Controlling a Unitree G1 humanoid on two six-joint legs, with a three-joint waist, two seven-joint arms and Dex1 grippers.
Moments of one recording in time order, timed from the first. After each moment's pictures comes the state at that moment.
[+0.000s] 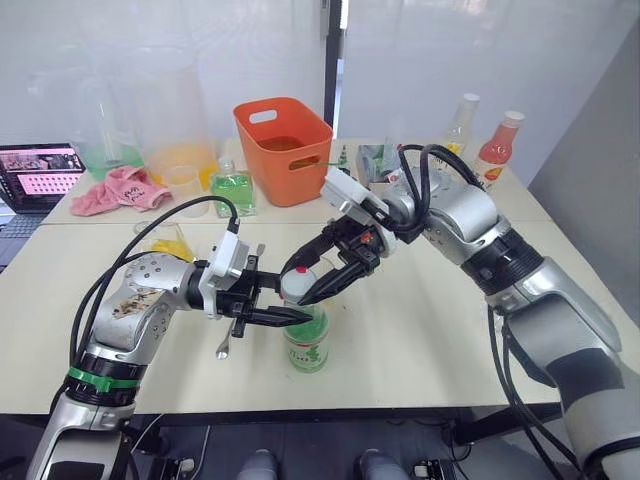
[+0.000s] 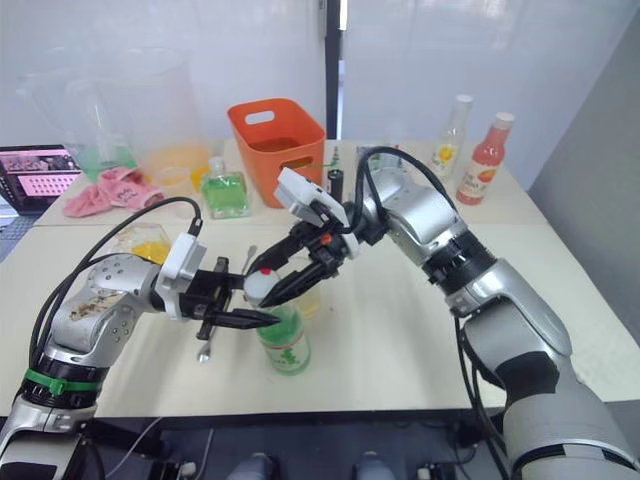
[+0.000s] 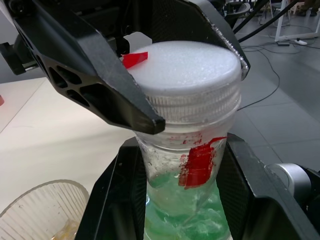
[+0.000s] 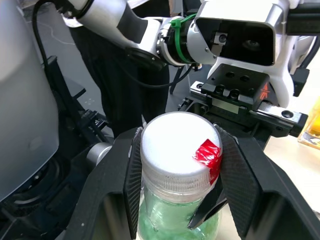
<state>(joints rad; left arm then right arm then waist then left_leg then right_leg) -0.54 0.67 -0.06 -0.11 -0.58 0.31 -1.42 -1.32 -0.54 0.72 0.39 0.78 0.32 1.58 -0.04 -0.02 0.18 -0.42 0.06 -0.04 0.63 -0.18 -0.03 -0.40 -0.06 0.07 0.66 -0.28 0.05</state>
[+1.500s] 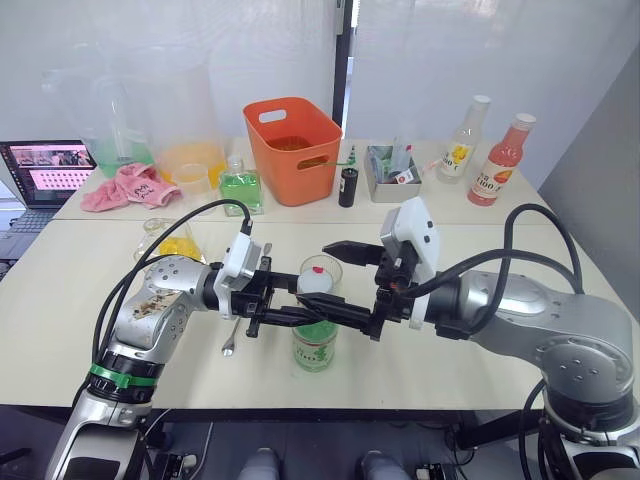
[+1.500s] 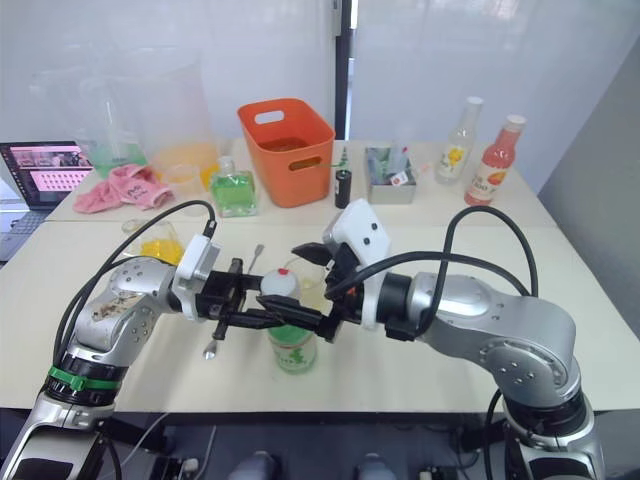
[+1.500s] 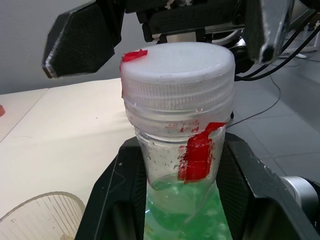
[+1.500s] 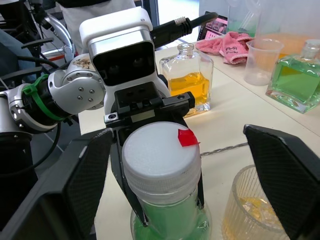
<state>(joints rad) -0.56 0.60 -0.10 -0.07 -0.58 0.29 -1.42 -0.64 -0.60 0.05 -0.73 1.15 1.05 0.23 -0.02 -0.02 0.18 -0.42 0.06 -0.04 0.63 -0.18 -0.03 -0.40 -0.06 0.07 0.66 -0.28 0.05</state>
